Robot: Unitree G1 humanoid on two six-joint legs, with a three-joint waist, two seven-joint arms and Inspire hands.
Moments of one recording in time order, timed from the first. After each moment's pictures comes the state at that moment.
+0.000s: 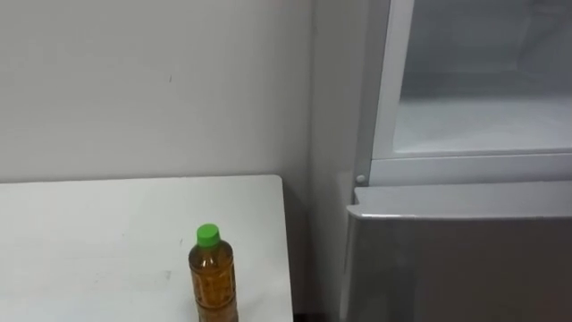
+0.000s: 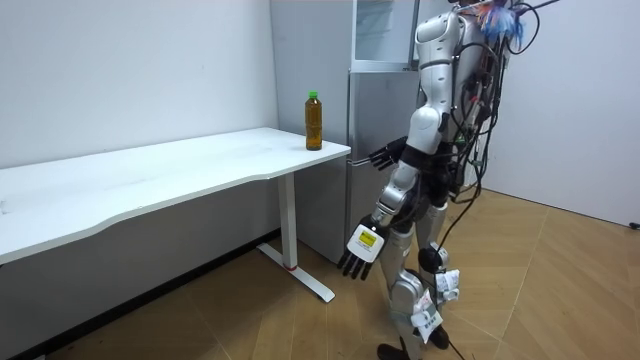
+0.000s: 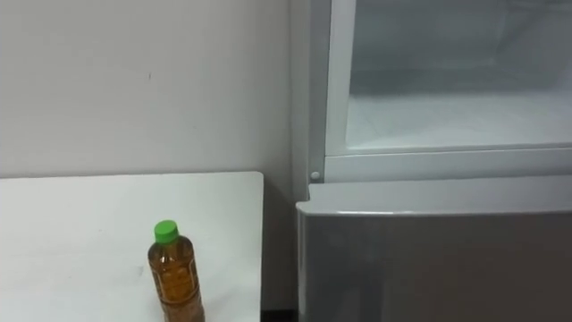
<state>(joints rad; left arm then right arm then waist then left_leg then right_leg) 0.28 0.21 0.08 1.06 -0.24 -0.05 -0.06 0.24 -0.24 0.07 0.31 0.26 0.04 0.21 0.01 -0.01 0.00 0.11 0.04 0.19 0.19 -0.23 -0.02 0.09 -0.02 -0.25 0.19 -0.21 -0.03</state>
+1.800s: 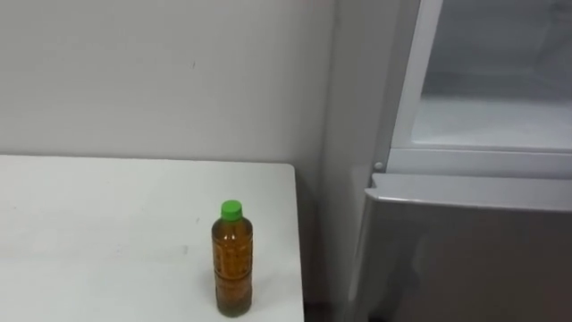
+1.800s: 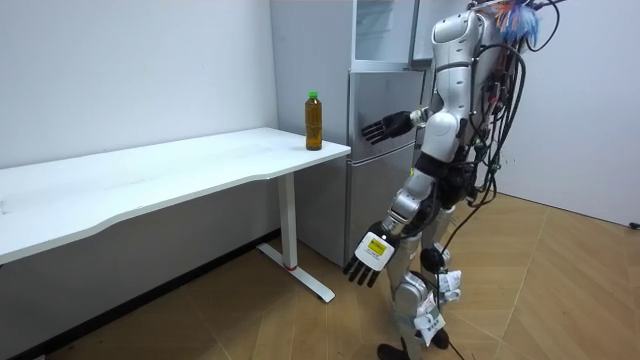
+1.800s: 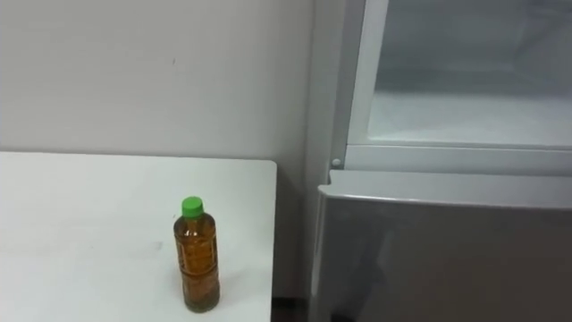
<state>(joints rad) 0.25 0.26 0.04 1.08 -0.25 -0.09 -0.07 0.20 -0.42 0.09 -0.09 0.24 0.21 0.26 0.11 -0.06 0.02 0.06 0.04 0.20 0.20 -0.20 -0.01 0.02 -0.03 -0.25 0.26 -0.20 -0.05</state>
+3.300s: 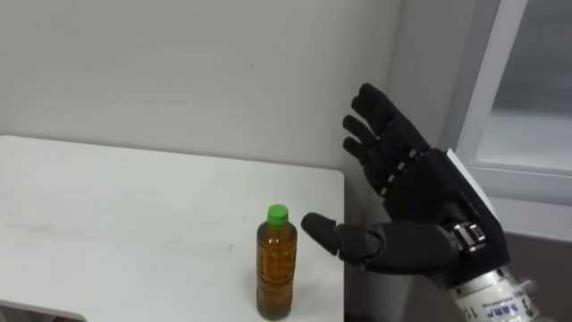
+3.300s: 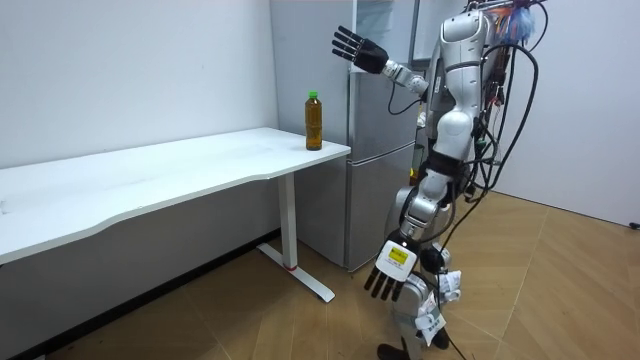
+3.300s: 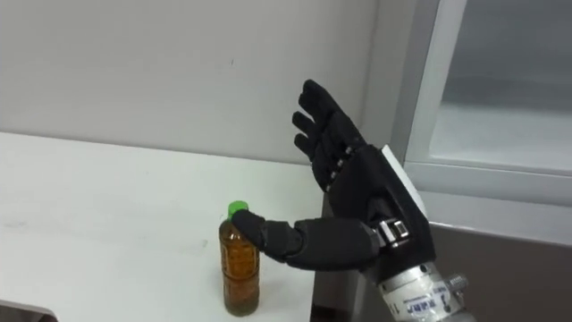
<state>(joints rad) 0.25 0.24 0.08 1.14 -0.03 -0.04 -0.08 -0.13 -0.28 0.05 -0.37 0.48 -0.04 0.18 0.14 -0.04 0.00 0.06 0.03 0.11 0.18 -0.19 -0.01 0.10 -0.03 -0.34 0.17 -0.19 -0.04</state>
